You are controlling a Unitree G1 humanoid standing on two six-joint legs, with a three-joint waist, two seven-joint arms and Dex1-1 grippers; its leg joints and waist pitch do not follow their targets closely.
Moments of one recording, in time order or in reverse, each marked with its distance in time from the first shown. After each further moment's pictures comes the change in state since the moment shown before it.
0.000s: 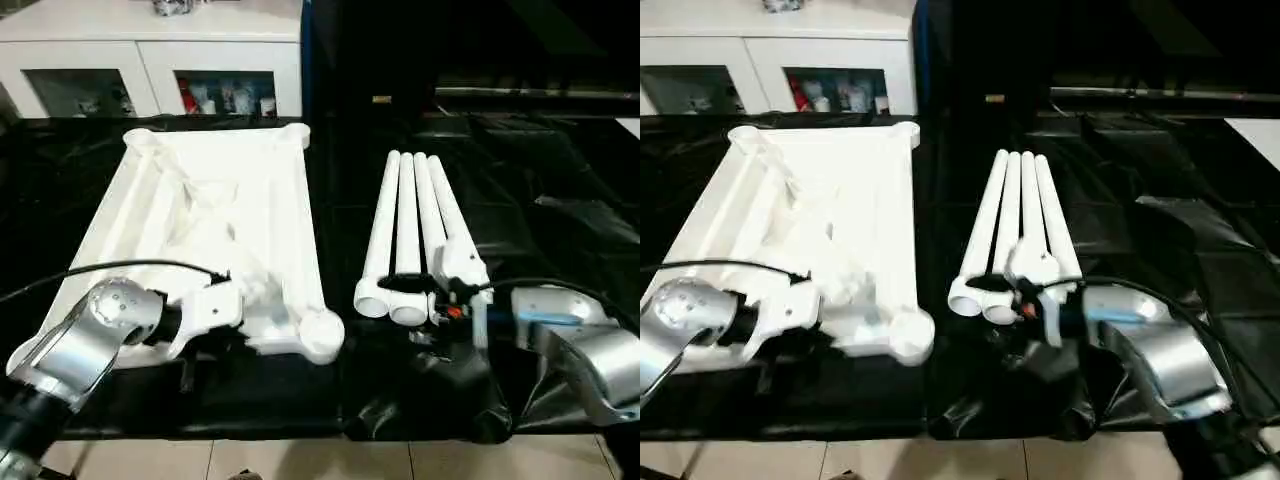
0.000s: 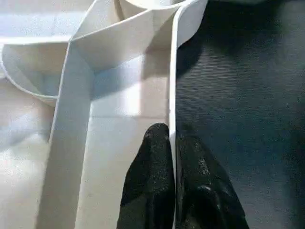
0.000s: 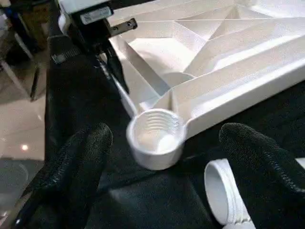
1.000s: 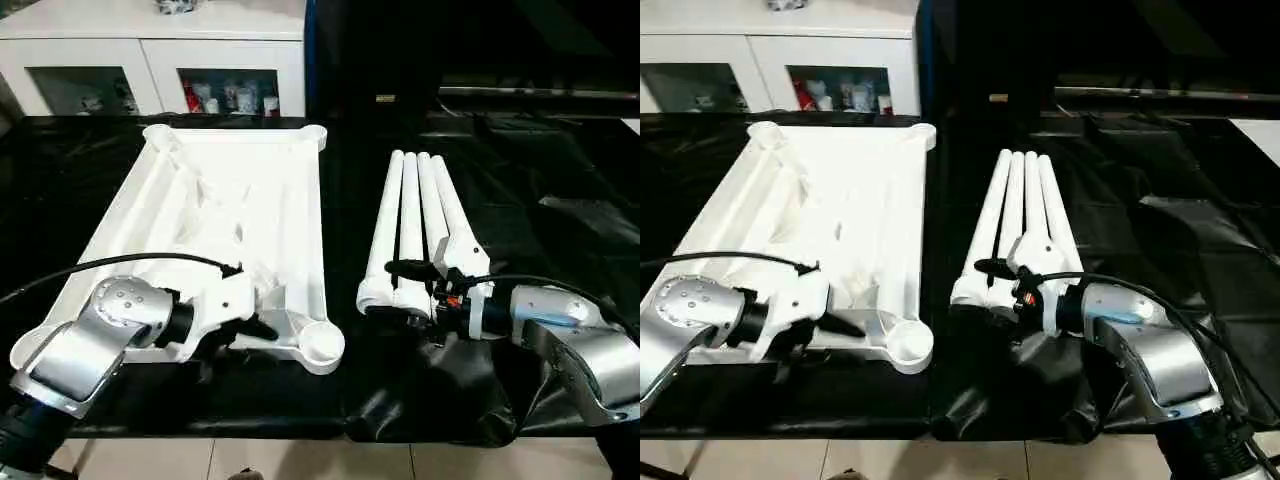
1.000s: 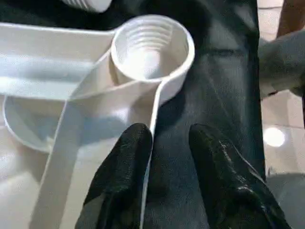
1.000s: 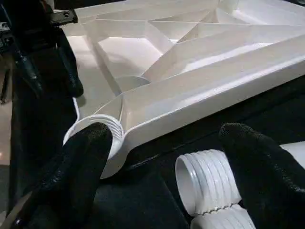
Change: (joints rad) left arm 0.060 0.032 0.013 -0.277 -0.126 0.216 -0.090; right arm 0.022 -0.003 -0.030 0.007 -0.030 -0.022 -0.061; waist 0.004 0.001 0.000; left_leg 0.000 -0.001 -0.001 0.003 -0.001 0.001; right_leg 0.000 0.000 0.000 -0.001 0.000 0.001
